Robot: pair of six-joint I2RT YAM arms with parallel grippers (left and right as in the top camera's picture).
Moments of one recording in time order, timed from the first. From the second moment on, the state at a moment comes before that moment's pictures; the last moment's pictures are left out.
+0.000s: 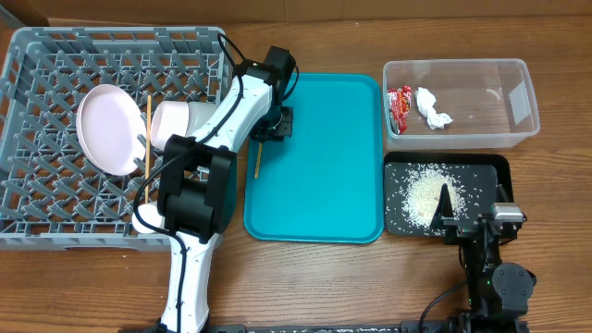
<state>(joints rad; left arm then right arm) -0.34 2.33 1.91 -1.09 -0.04 -0.31 -0.07 0.01 0.02 -0.03 -0.04 0.02</state>
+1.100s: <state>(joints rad) -0.34 2.36 1.92 -1.15 -0.10 -0.29 -0.07 0.01 0.02 -0.03 -0.04 0.02</state>
